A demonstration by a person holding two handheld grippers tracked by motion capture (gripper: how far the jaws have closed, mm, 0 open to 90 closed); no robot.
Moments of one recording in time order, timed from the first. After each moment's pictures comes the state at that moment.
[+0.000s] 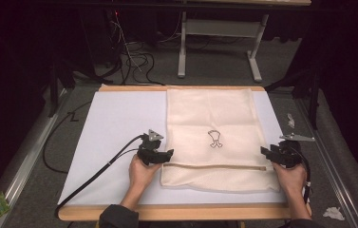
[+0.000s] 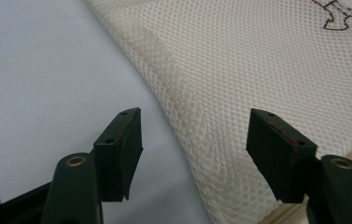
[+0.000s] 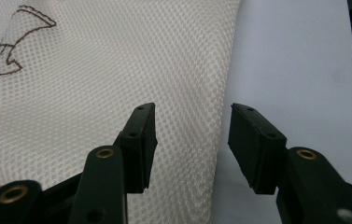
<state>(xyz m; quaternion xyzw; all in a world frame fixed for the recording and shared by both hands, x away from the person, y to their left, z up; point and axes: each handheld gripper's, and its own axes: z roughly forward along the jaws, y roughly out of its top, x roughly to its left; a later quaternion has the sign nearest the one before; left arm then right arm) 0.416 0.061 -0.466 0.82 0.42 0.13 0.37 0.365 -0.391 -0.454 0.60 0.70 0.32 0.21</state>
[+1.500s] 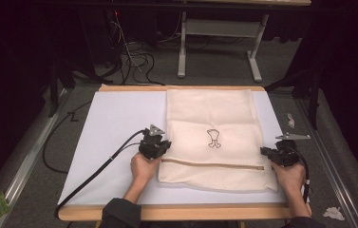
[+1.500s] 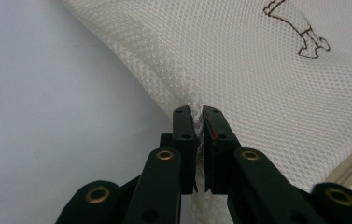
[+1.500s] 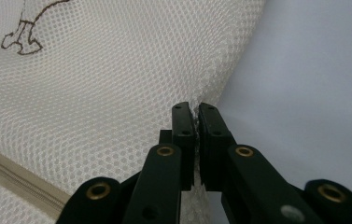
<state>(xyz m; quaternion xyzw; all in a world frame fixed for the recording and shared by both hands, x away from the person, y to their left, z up) 0.429 0.062 -0.454 0.81 0.40 0.11 0.40 0.372 -0.389 -0.458 0.57 0.73 0.32 0.17</state>
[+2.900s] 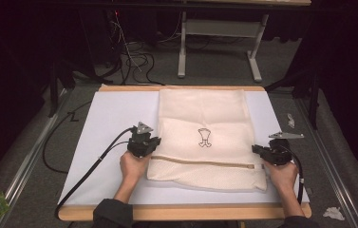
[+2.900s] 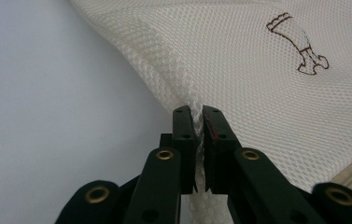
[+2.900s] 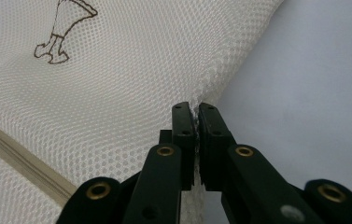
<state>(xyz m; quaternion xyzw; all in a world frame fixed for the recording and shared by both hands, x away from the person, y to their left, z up) 0.428 0.095 -0.444 0.80 0.41 0.14 0.41 0.373 -0.364 -0.451 0.55 0.74 0.36 0.16</state>
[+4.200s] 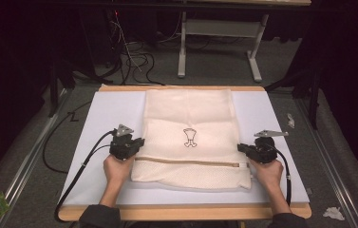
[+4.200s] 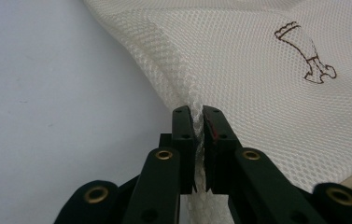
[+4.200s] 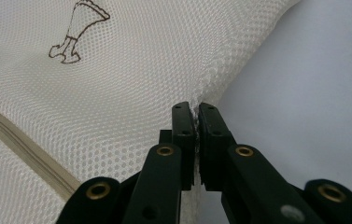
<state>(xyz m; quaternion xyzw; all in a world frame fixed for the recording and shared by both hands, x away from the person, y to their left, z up) 0.421 0.147 -0.445 0.78 0.45 0.15 0.41 0.384 -0.322 -0.452 0.52 0.75 0.39 0.14</state>
